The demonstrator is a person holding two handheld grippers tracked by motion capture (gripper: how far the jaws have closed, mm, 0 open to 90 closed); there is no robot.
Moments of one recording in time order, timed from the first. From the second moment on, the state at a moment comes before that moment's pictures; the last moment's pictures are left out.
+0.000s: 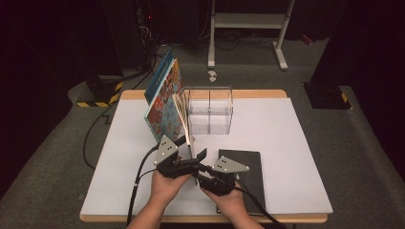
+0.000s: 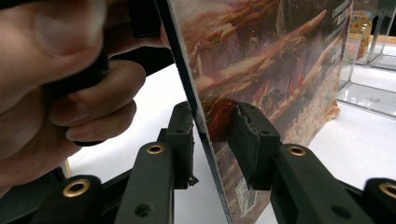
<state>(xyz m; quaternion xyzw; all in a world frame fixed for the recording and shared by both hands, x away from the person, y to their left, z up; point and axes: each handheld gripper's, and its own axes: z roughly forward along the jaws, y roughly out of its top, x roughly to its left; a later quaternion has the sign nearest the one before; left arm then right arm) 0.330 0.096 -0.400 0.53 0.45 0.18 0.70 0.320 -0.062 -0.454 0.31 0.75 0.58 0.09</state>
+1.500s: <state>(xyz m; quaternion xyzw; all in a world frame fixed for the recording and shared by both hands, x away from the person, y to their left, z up) 0.316 0.112 -0.391 0.57 0.45 0.28 0.63 0.329 -0.237 -0.462 0.41 0.70 0.54 0.23</state>
